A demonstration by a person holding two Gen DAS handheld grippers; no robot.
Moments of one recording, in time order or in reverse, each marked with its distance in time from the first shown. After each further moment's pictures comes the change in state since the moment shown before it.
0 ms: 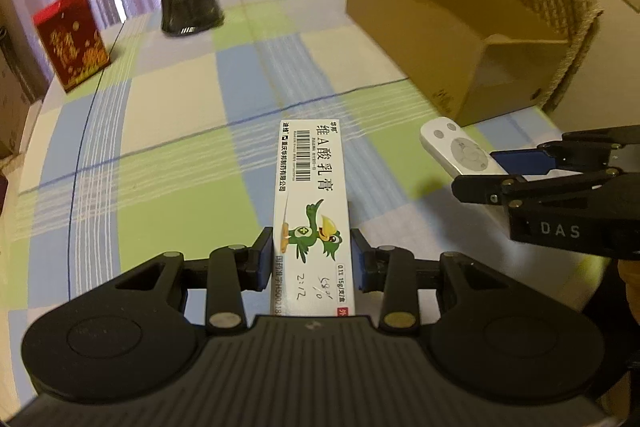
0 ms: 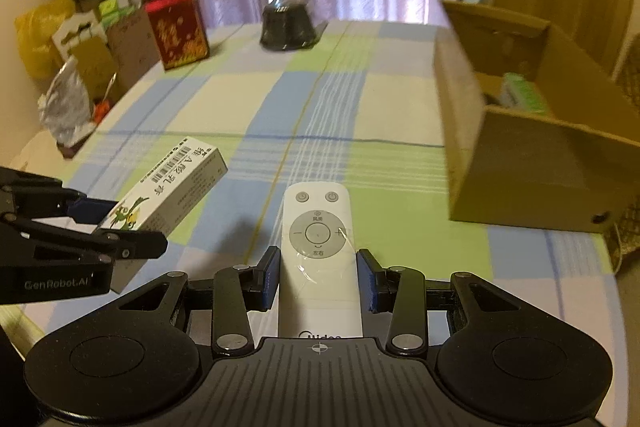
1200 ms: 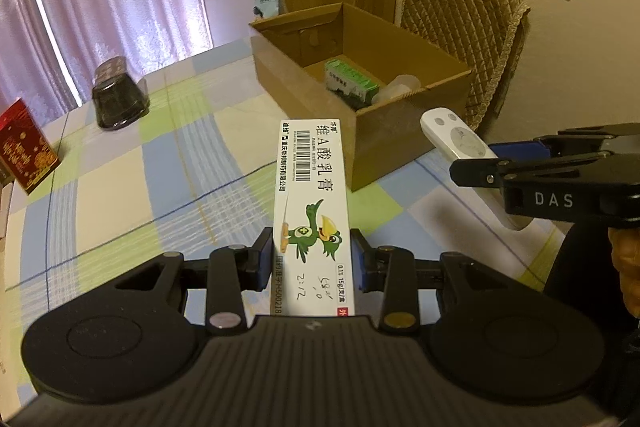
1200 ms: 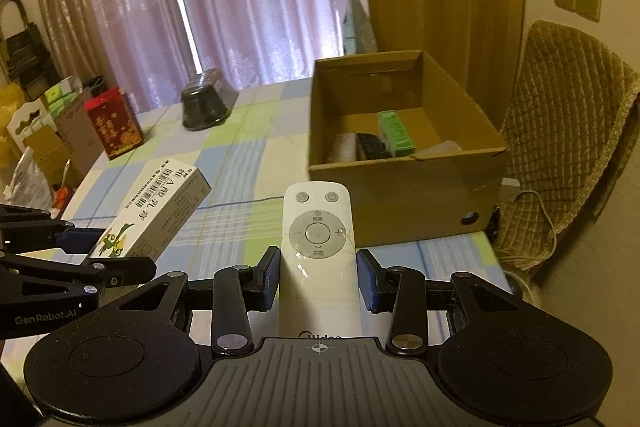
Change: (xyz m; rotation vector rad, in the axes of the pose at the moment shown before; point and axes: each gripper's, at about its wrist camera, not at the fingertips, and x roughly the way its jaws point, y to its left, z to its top) left arm -0.032 -0.091 0.054 0.166 -0.100 -0.086; right arm -0.093 -0.081 0.002 0.181 -0.138 -0.126
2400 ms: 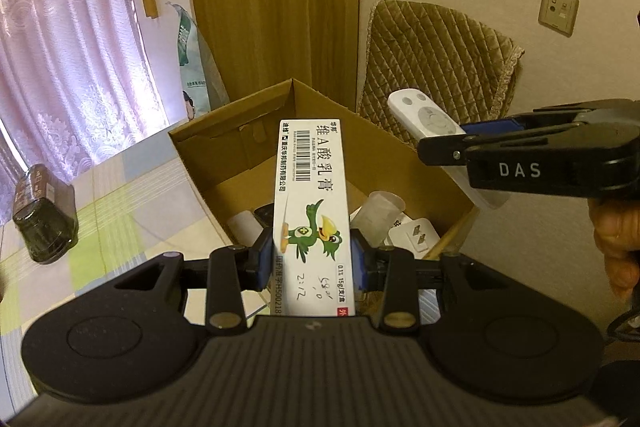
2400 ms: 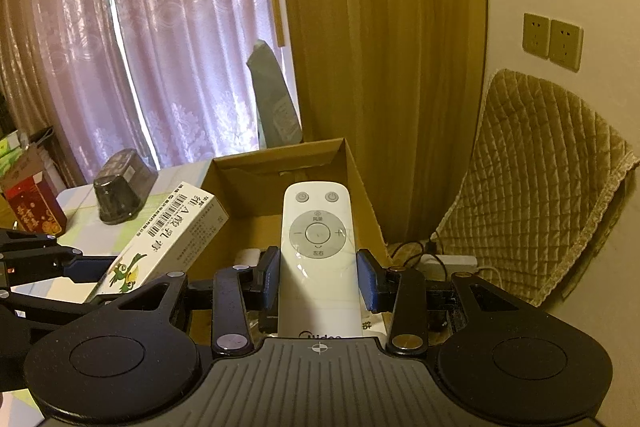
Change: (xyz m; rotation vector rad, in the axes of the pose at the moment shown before) left arm 0.119 -0.032 0.156 0.106 -0.094 -0.093; right arm 0.072 -0.104 0.136 0.022 -0.105 -0.089
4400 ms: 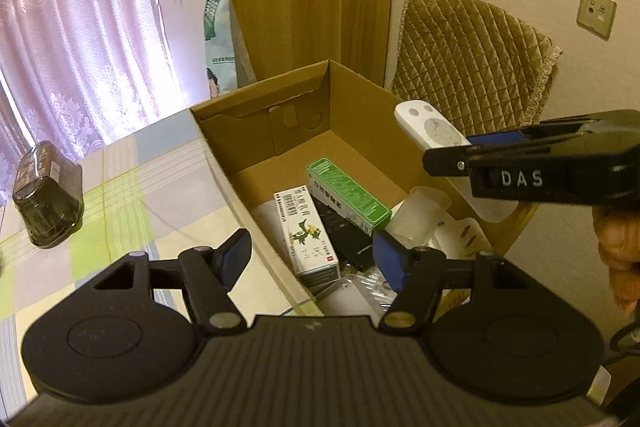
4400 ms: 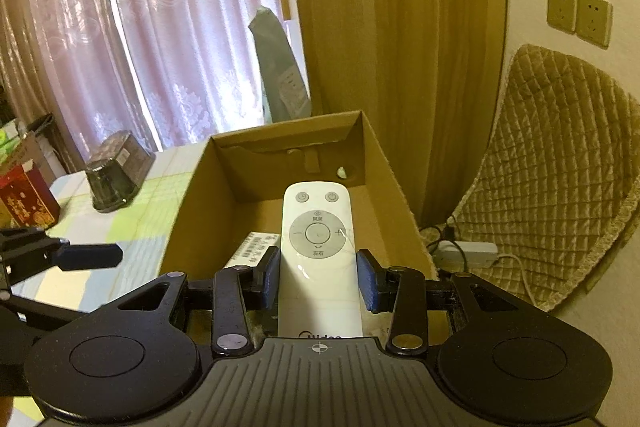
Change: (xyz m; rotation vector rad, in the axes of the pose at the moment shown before) left arm 0.036 0.030 -0.012 -0.067 0.016 0.051; right arm 0.058 0.007 -0.002 0.013 0.052 0.041
